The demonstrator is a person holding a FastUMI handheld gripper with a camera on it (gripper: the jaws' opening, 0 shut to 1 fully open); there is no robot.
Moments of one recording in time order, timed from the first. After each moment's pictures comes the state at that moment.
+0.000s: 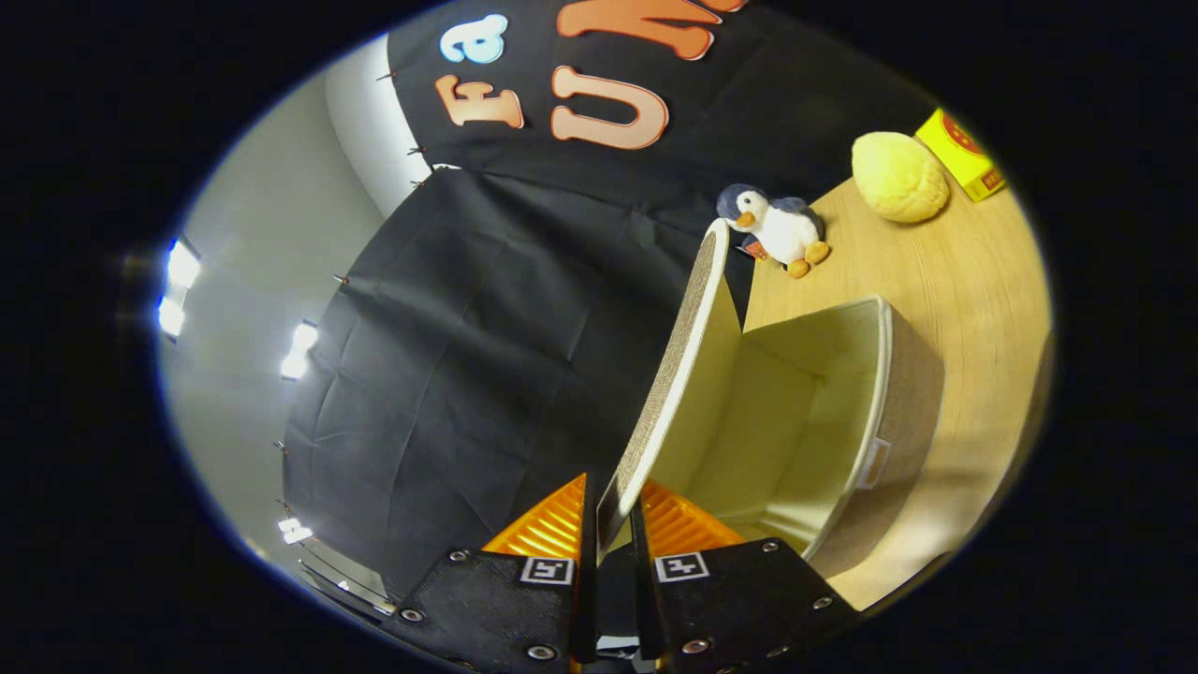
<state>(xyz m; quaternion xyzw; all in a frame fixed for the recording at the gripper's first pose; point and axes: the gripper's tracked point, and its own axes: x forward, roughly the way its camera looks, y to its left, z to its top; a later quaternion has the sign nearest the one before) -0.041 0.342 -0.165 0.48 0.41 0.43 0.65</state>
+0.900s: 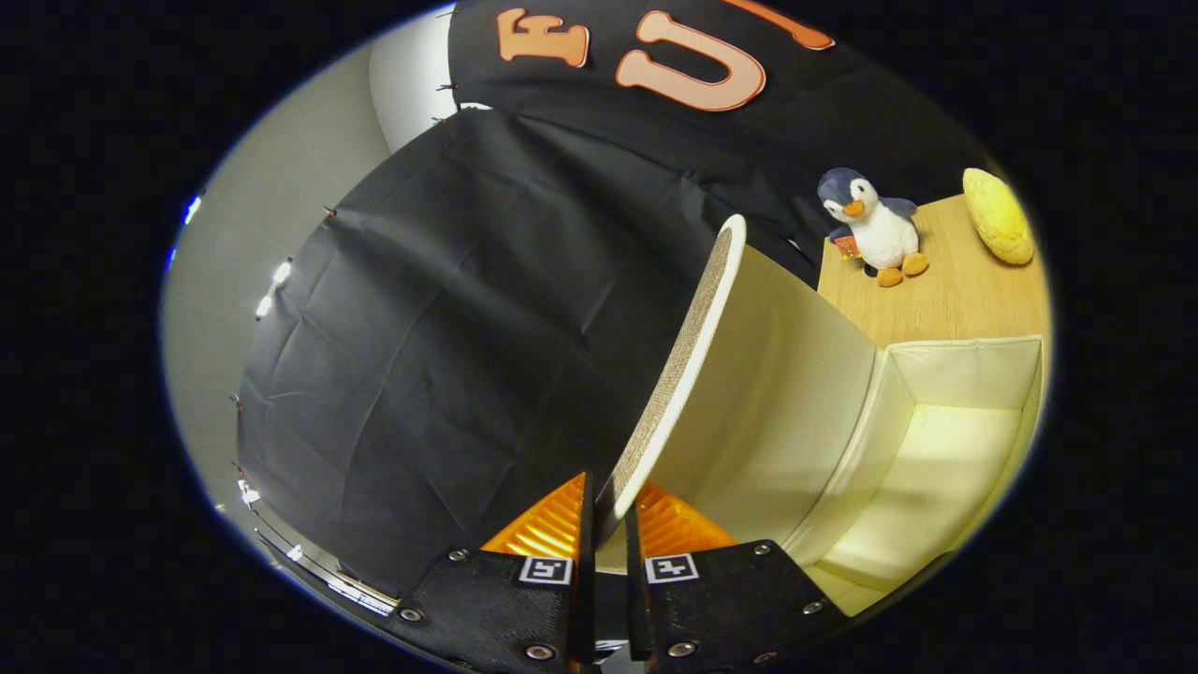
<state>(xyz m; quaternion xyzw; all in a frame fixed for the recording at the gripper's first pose) -0.028 0.503 -0.130 0.39 0.42 0.46 0.68</state>
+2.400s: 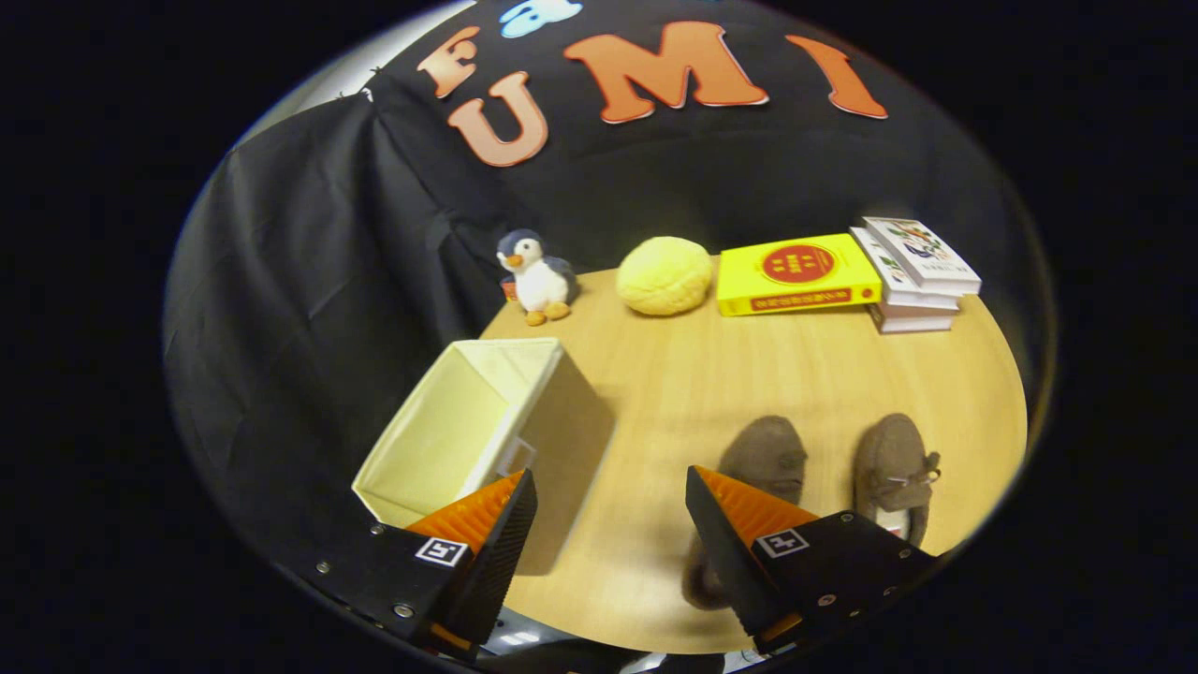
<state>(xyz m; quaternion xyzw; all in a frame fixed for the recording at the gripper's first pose) -0.046 0.142 -0.345 0.16 0.46 0.13 0.86</state>
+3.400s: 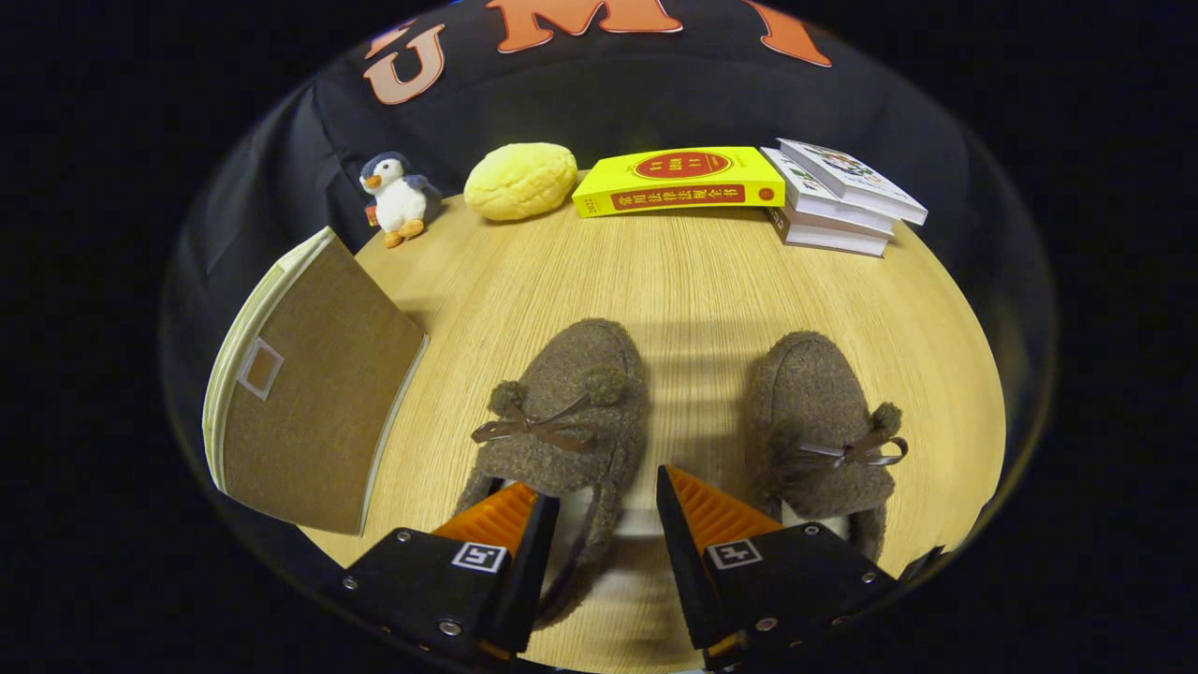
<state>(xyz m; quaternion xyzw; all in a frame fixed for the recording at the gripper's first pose) -0.056 0.061 -0.487 0.08 0.54 0.05 0.83</state>
